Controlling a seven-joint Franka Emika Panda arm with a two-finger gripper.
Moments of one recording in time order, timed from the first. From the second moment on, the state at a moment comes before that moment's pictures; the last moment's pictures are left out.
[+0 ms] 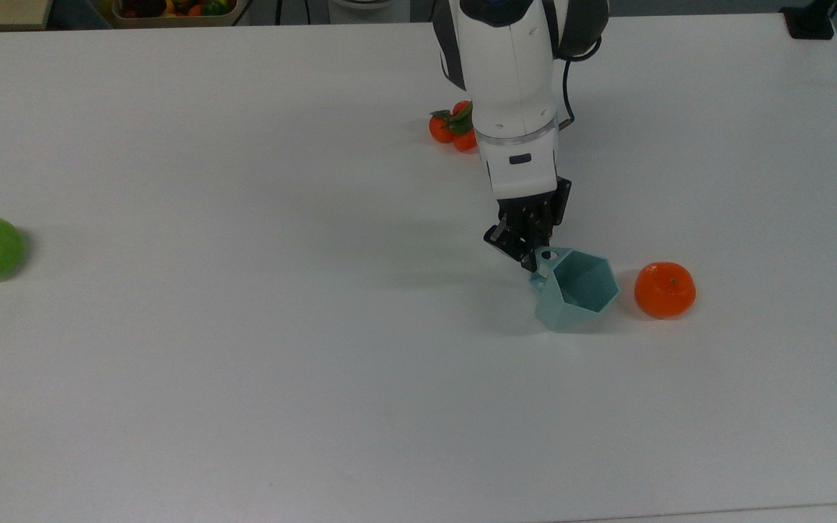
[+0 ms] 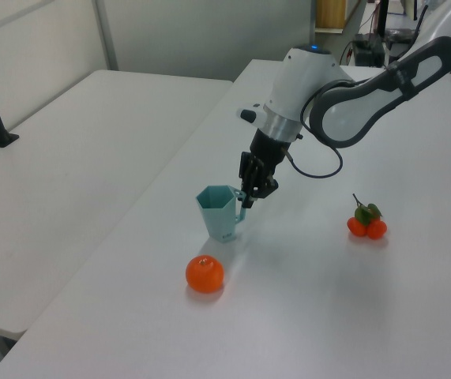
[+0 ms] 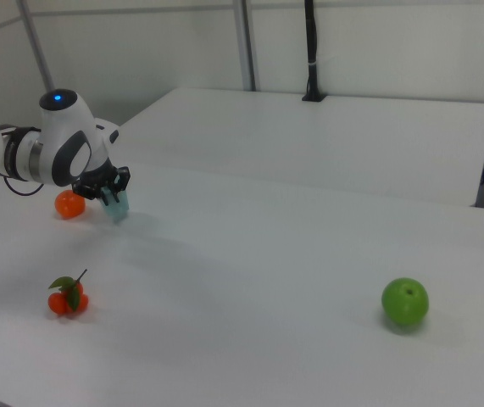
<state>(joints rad) 0.25 0.48 0.13 -1.68 0.12 2.57 -0.59</state>
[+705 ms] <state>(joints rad) 0.20 0.31 0.13 -1.68 0.16 2.37 -0.54</state>
